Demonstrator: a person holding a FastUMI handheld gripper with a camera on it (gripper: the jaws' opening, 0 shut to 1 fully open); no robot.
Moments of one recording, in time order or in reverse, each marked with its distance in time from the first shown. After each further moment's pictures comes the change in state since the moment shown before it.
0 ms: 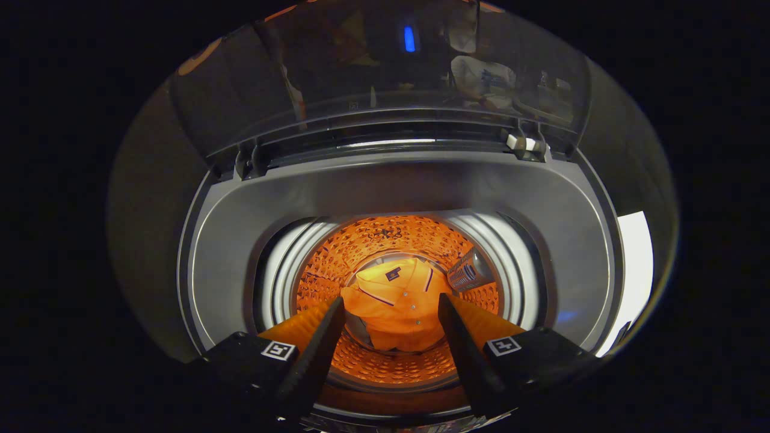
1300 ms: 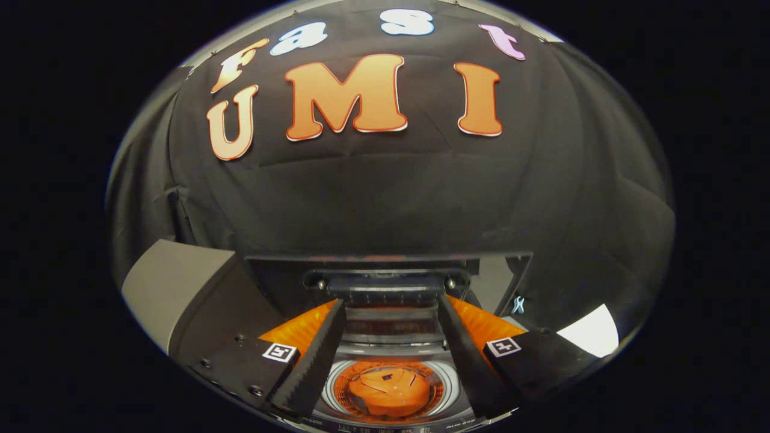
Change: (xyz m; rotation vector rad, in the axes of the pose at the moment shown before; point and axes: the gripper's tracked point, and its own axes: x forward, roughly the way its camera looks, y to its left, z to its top) arm -0.235 0.026 0.224 -0.087 -0.618 0.013
